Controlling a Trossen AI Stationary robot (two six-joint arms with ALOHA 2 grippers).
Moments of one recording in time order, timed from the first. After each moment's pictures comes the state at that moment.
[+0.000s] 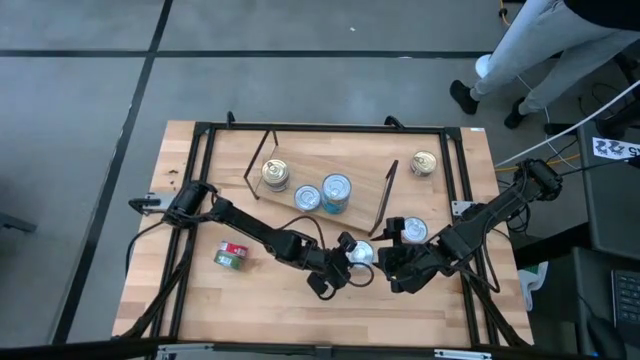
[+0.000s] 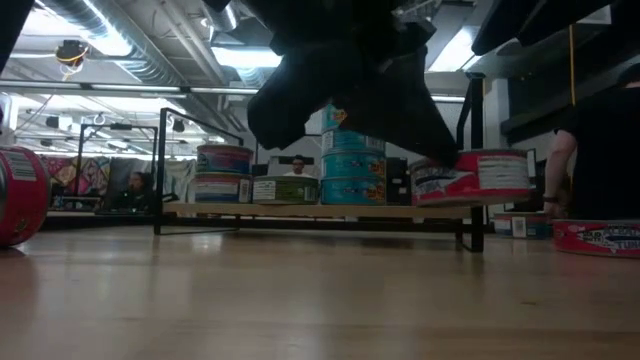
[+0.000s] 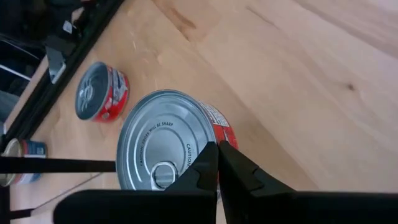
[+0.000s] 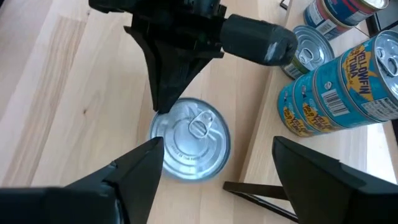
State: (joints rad) left arm -0.33 2.08 1.46 -0.17 -0.30 0.58; right arm 0.63 1.44 1.14 -0.74 0.55 0.28
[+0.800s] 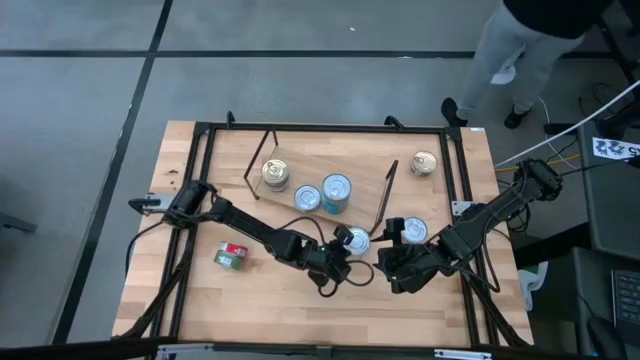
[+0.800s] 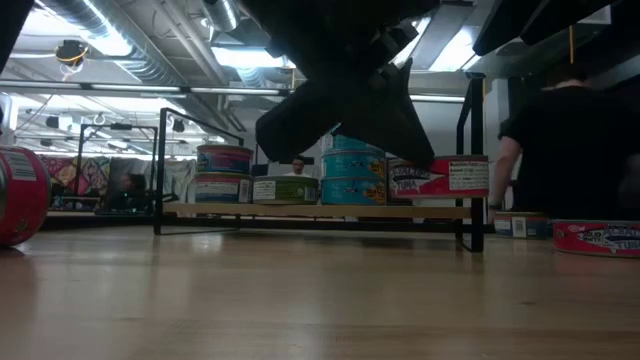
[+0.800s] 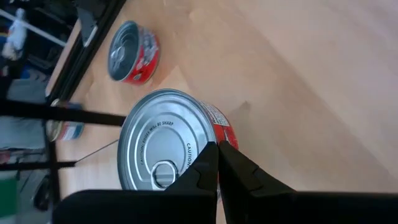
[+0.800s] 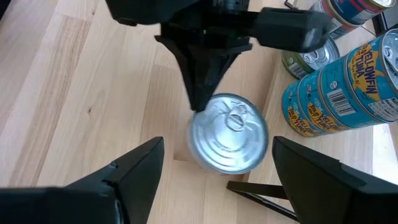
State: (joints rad) left arm -0.33 2.08 1.47 -0.23 -0.49 0.57; right arm 0.63 1.44 1.14 -0.74 0.53 0.28
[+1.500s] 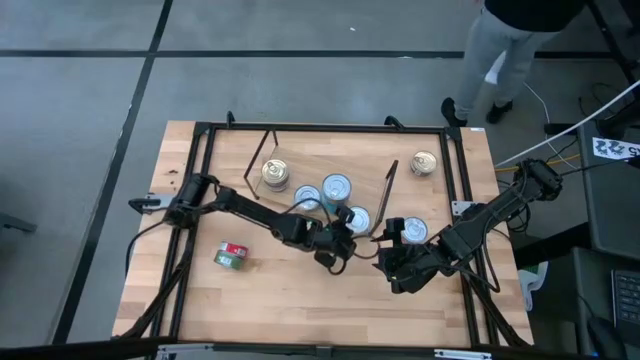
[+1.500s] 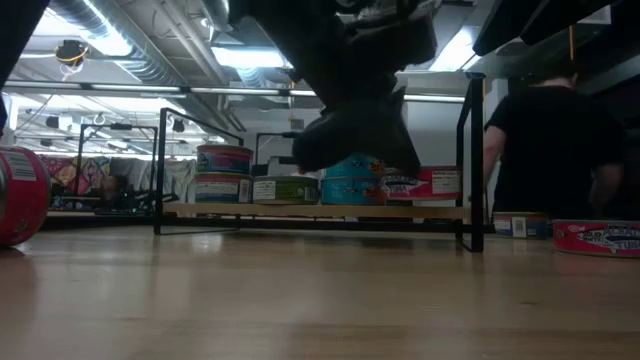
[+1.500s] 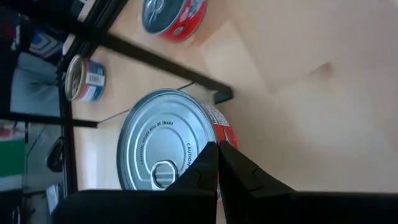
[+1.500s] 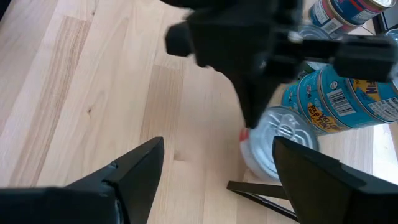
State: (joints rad) left arm -0.22 2.08 1.47 -0.23 -0.50 0.56; right arm 0.63 1.44 1.14 -0.73 0.53 0.28
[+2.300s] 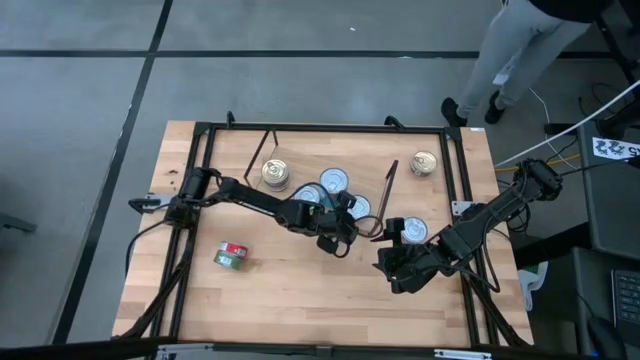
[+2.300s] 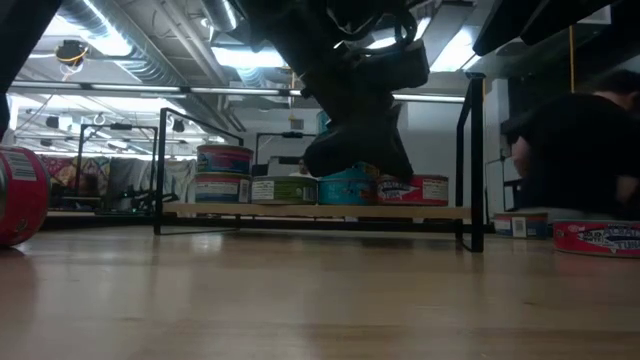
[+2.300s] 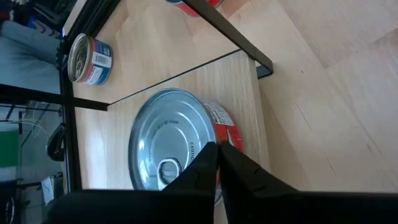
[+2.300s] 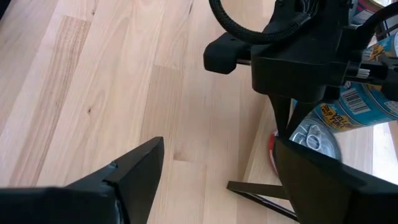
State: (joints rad) left arm -0.12 2.08 1.47 -0.23 -0.45 0.60; right arm 0.63 1.44 1.14 -0.73 0.53 0.28
